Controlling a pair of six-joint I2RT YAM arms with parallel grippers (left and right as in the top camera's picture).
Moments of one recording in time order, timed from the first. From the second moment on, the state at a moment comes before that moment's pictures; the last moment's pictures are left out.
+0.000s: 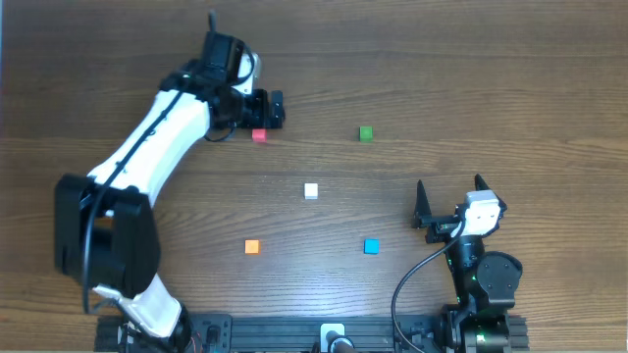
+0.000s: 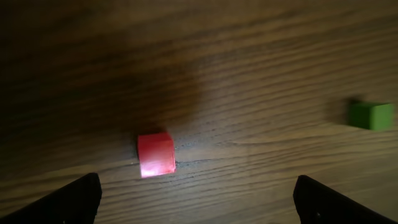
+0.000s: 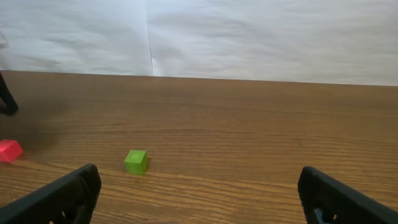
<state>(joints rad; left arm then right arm) -0.28 1.86 1.38 -0.70 0.19 -0.26 -0.01 0.01 0.01 -0.06 -0.11 0.00</state>
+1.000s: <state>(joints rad) -0.31 2.02 1.38 -0.70 0.00 -0.29 -0.01 0.01 0.01 -0.06 -0.11 0.00</state>
